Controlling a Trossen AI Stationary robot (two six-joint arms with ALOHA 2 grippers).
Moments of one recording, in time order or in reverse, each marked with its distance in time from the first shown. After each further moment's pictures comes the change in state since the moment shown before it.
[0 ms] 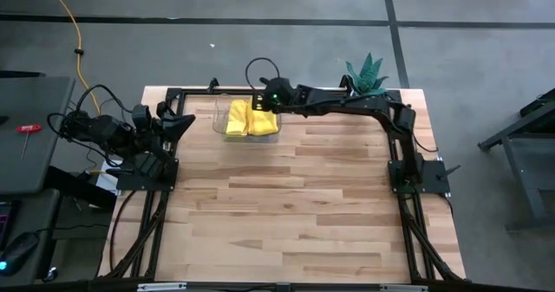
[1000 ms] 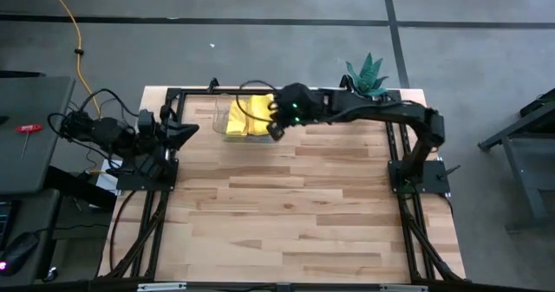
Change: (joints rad) left arm 0.000 -0.011 0.000 -0.085 0.096 0.038; right arm 0.125 -0.241 -0.002 -0.249 -0.061 -0.607
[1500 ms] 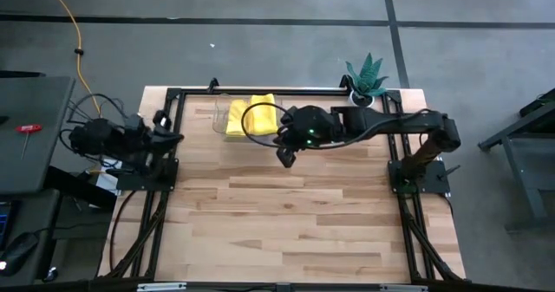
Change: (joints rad) left arm 0.083 -0.407 -0.131 -0.247 0.259 -0.025; right arm 0.219 -0.118 0.000 -0.079 -0.010 0.099
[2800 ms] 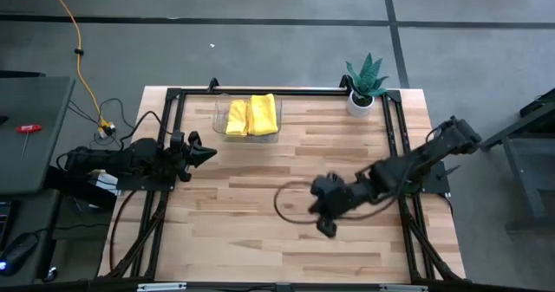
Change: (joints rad) left arm 0.309 0.000 -0.490 0.319 0.282 -0.346; right arm 0.457 -0.144 -0.226 -0.125 0.046 0.285
